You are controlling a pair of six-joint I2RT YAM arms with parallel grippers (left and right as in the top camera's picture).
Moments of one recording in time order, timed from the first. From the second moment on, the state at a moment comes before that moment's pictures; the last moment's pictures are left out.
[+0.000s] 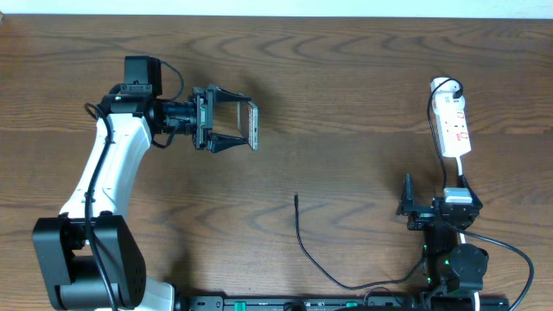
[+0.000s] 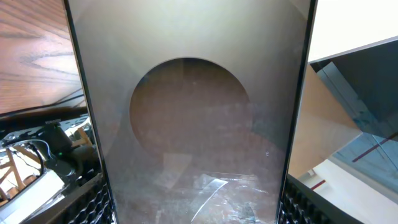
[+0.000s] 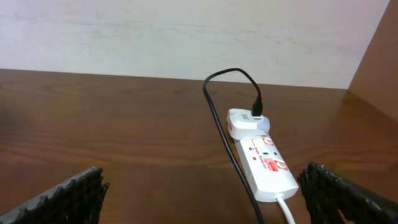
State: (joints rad) left arm 0.02 1.67 1.26 -0.78 1.28 -1.24; right arm -0.03 0.01 0.01 -0.07 0.02 -0.07
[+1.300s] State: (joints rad) left arm 0.02 1.67 1.26 -0.78 1.23 -1.24; right arm -0.03 0.57 0.67 -0.38 -0.28 0.02
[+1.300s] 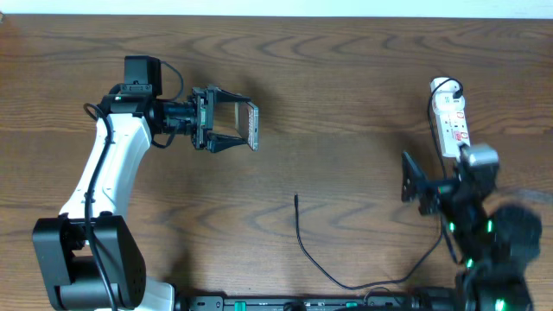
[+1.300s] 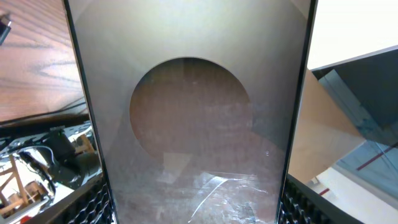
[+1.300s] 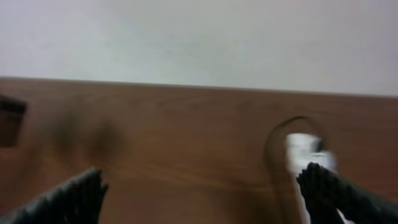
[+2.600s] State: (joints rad) left arm -0.11 1.67 1.26 -0.97 0.30 -1.45; right arm 0.14 1.64 0.88 -0.09 -1.01 0.49
